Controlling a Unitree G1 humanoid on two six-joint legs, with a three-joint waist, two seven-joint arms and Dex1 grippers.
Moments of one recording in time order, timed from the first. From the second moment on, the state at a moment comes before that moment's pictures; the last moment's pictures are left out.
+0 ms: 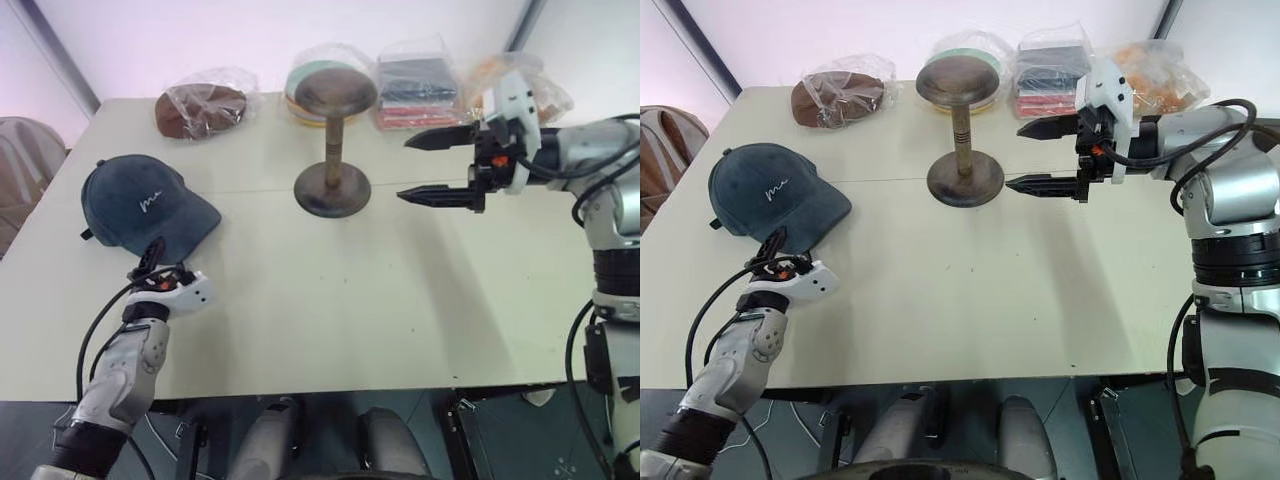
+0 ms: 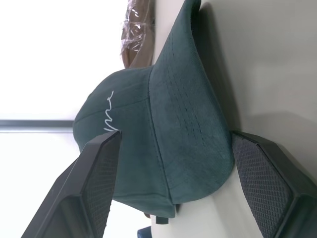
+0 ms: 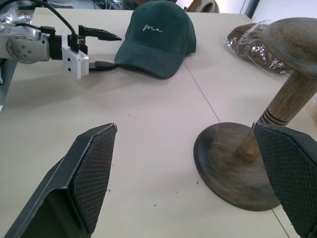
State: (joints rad) left arm -0.02 0.65 -0.13 0.02 0.75 0.19 0.14; right arm -0.91 -0.83 0.03 0.12 0.43 0.53 1.31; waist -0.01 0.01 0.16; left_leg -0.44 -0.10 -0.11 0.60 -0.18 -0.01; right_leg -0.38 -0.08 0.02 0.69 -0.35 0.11
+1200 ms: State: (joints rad) left arm -0.02 0.63 -0.13 0.16 0.76 0.05 0.34; right arm -0.90 -0.85 0.02 0.09 0.44 0.54 1.29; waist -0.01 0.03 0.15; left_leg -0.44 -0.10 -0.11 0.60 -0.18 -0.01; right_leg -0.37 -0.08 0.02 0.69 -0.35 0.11
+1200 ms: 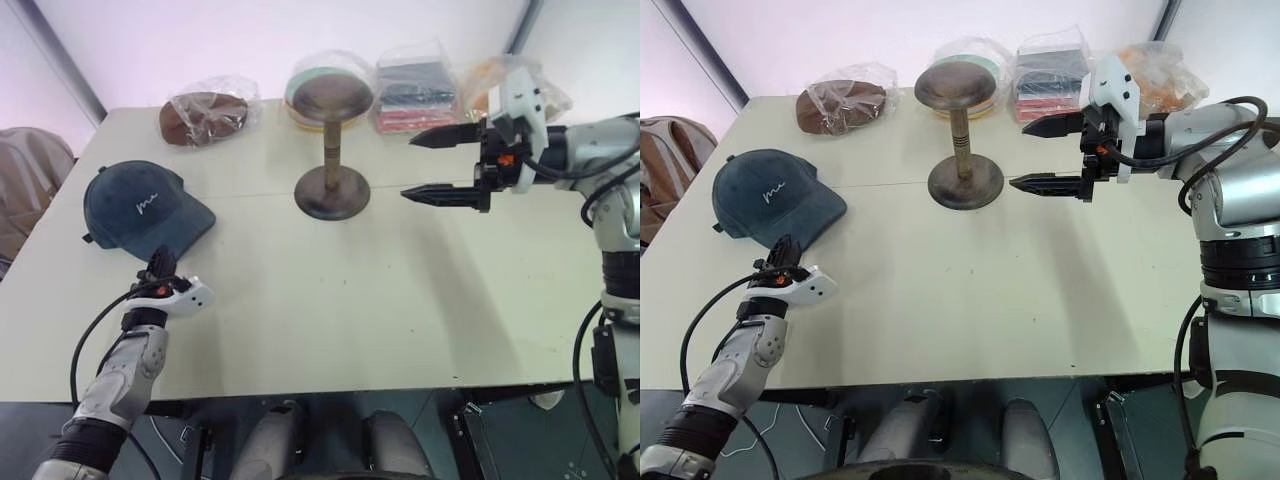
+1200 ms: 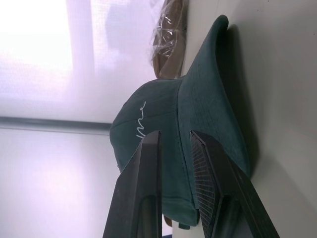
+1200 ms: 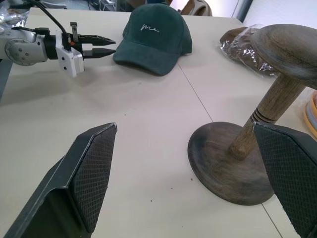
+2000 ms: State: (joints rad) left arm 0.04 0.65 0.01 0.05 0.41 -0.11 -0.07; right arm -0.90 -0.85 0.02 0.09 0.44 0.54 1.29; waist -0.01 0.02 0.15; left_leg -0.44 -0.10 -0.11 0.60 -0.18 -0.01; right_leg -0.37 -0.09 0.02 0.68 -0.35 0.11
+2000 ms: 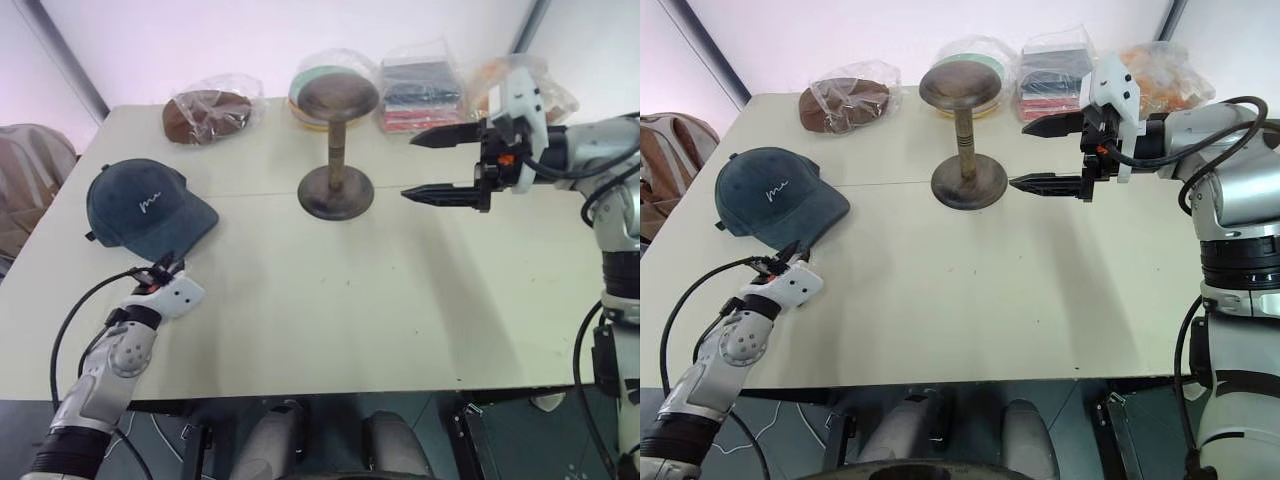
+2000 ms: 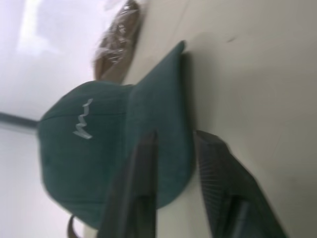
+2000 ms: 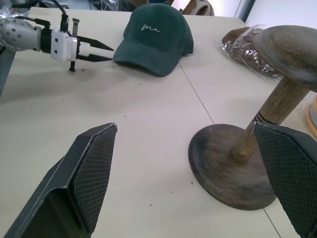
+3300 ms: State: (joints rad) left arm -0.13 0.76 0.01 -0.21 0.47 0.31 -0.39; right arm -0.89 -0.85 0.02 0.09 0.44 0.52 1.28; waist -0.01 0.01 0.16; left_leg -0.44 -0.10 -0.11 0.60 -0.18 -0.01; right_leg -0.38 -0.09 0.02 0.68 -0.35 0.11
